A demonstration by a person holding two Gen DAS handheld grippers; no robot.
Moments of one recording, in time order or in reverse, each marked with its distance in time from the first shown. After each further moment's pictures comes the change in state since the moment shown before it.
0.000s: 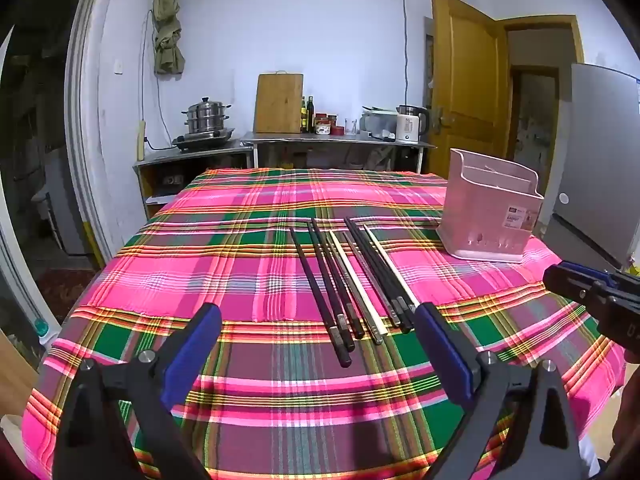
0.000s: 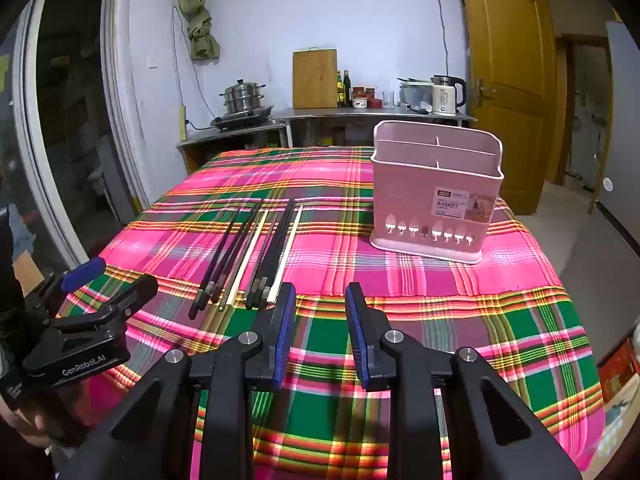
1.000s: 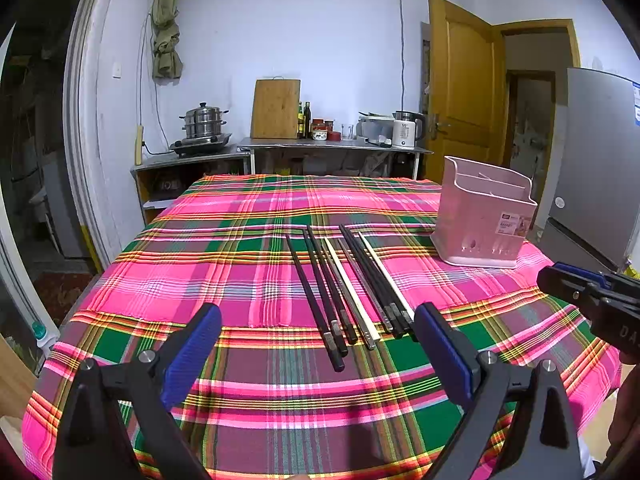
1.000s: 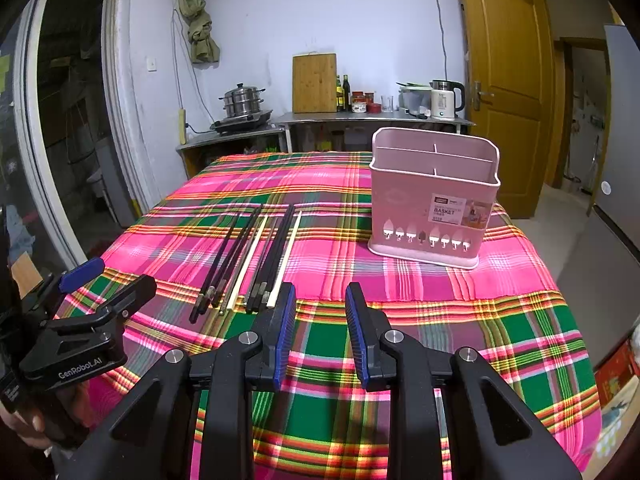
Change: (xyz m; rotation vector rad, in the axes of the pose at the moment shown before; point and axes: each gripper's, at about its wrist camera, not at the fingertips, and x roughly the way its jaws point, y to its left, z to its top) left arm -0.008 -0.003 0.005 0.000 -0.022 -0.012; right arm -0.002 0.000 0.002 0.000 -0.006 0.003
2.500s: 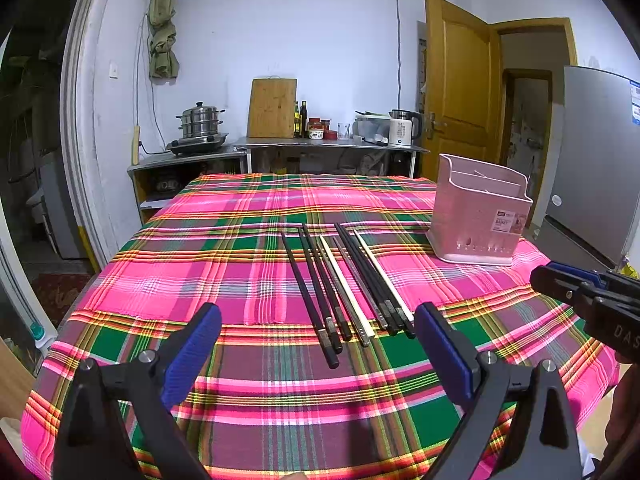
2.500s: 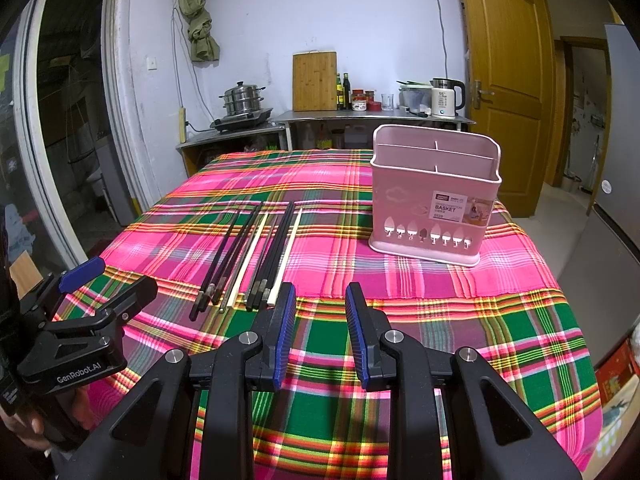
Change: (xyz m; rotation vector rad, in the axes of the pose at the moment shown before) left arm -0.001 -0.008 -0.001 0.005 -0.001 -0.009; right arm 0.000 0.001 -0.001 0.000 0.001 0.000
